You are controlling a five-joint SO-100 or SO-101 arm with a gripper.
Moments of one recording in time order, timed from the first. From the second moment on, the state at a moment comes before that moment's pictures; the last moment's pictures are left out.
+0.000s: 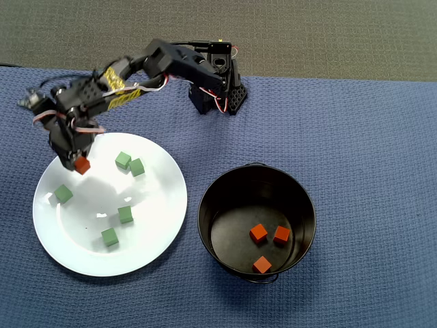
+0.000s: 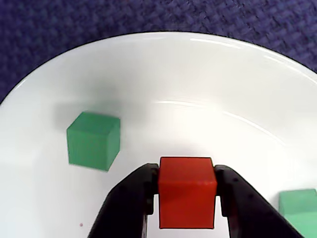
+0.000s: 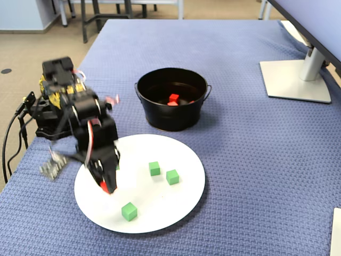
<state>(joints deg) 54.1 51.9 43.2 84.1 -24.0</state>
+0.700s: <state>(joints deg) 7.3 94.9 82.7 66.5 -7.6</state>
